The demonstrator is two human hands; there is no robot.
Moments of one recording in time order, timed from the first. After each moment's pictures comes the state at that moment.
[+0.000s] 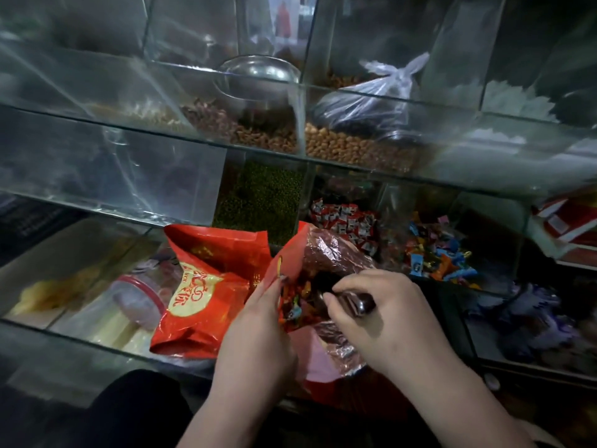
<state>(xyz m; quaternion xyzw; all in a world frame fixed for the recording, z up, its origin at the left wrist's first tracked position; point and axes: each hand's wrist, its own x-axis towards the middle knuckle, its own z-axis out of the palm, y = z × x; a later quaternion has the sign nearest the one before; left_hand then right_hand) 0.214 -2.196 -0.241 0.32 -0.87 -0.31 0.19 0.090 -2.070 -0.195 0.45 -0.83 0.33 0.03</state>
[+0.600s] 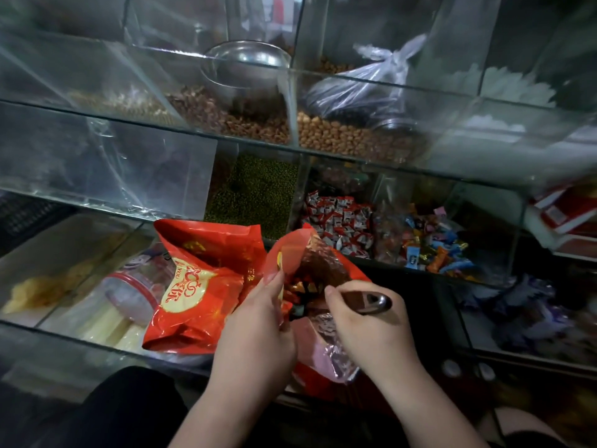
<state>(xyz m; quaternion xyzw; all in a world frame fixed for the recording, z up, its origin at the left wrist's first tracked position) 0.209 -2.190 -0.240 0.32 -0.86 -0.35 0.20 0.091 -2.080 -0.241 0.22 -0.84 0.50 -0.07</state>
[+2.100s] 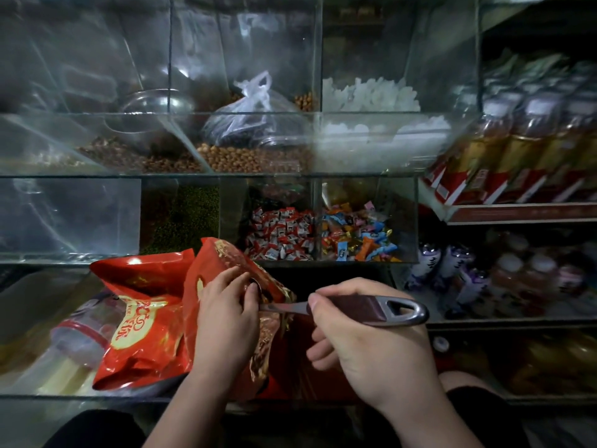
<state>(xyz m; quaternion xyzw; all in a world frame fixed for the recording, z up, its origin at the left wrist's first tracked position) 0.143 -2.161 -0.257 0.31 -0.88 -0.26 0.26 0.112 -1.968 -0.164 0.16 -0.70 0.68 -0.17</state>
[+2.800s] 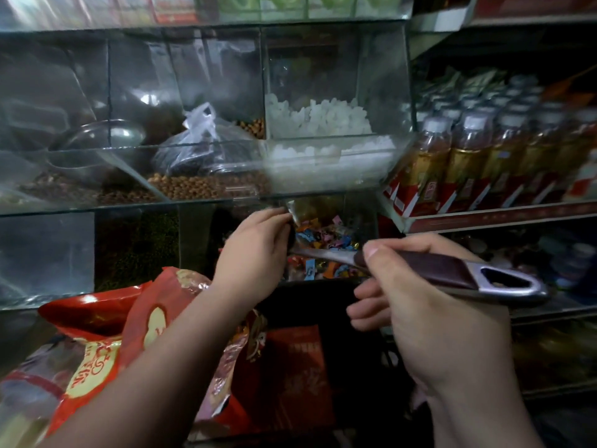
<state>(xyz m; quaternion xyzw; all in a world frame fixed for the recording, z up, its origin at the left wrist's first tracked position) 0.032 -2.135 -0.165 0.05 -0.94 -0.18 0.29 0.067 -1.914 -0.120 0.14 -0.64 0.75 0.03</state>
